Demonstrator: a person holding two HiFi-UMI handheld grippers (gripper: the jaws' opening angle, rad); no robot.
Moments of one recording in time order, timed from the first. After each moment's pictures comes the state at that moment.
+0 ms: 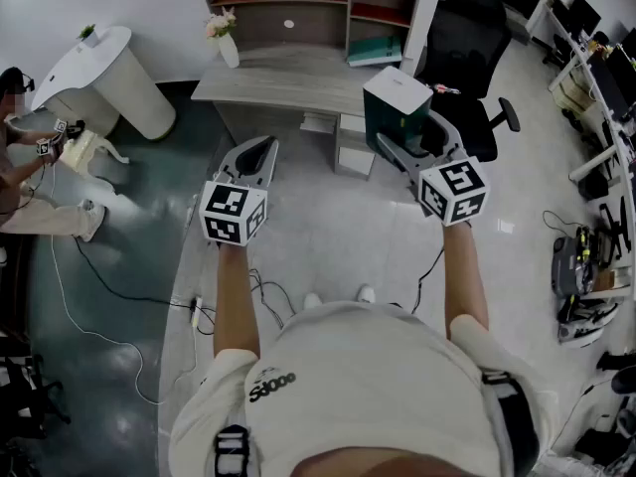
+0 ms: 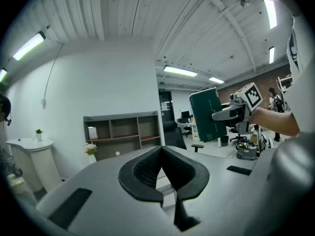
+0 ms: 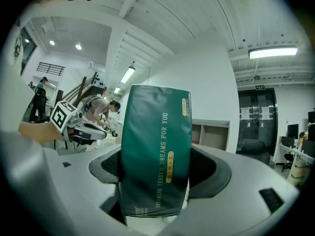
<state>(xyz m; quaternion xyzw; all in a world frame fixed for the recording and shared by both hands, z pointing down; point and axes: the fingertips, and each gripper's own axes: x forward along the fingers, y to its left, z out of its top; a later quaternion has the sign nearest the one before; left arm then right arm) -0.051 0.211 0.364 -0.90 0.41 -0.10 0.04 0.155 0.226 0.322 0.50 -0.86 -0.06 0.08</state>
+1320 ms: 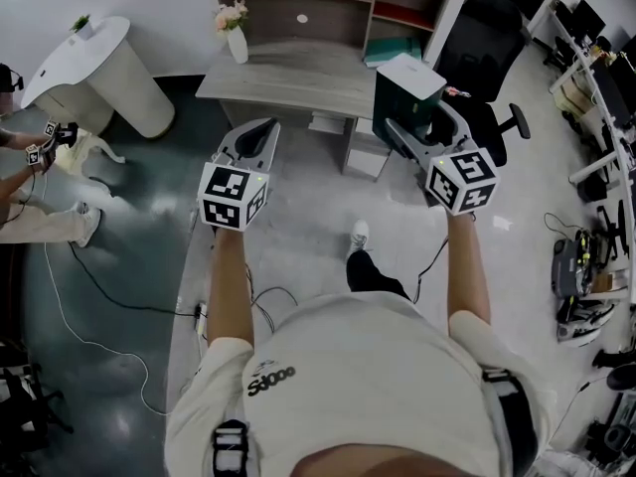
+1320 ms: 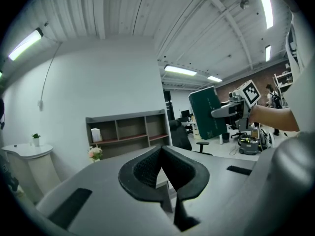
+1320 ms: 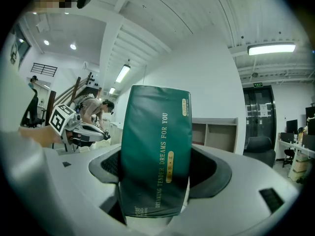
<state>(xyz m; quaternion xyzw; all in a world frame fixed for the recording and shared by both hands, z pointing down) -0.132 0.111 0.370 -0.91 0.40 -0.11 0.07 0.081 0.133 0.329 0.52 -0.85 -0.05 0.06</state>
